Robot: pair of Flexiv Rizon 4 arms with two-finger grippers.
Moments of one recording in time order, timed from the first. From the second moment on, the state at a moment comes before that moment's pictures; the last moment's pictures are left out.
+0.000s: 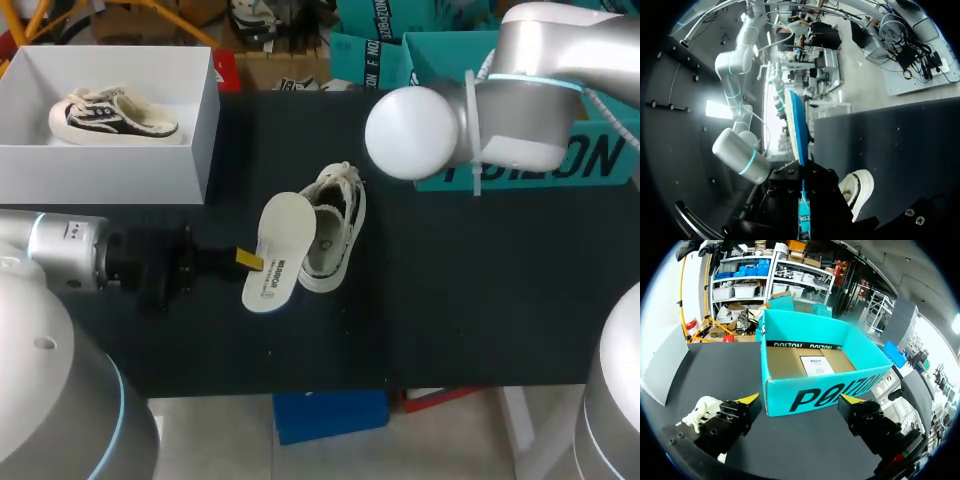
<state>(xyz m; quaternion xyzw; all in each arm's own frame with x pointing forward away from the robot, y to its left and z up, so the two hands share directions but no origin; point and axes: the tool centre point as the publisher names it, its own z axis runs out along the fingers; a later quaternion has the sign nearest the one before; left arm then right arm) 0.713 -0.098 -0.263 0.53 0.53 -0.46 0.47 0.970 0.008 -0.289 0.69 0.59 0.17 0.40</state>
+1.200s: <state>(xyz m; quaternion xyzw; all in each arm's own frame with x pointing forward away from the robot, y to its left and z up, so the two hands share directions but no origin) 0.713 -0.096 -0.259 0.53 0.54 -0.45 0.47 0.975 0.014 -0.247 0.72 0.54 0.20 0.39</state>
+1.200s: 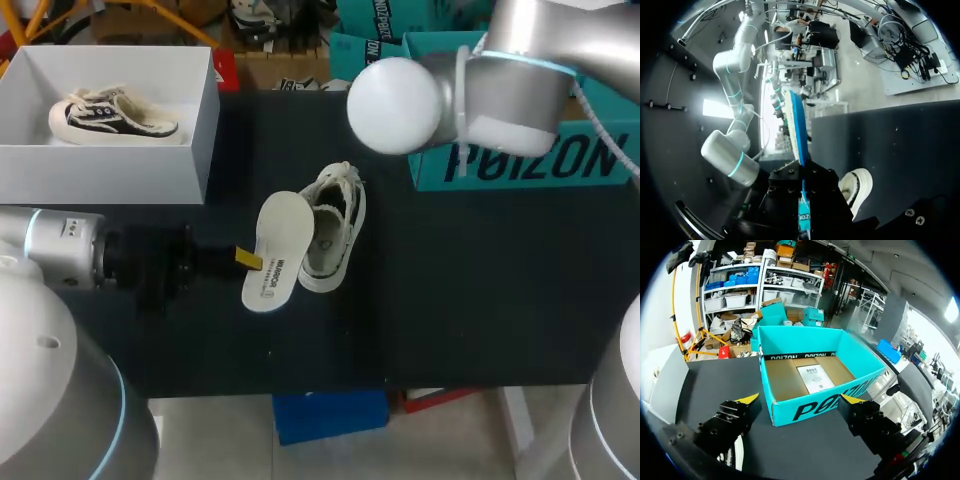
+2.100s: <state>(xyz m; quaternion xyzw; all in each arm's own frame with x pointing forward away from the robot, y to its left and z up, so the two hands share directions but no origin) 0.709 -0.103 -0.260 0.54 0.53 -0.46 0.47 0.987 -0.037 -0.257 0.66 0.56 0.32 0.39</state>
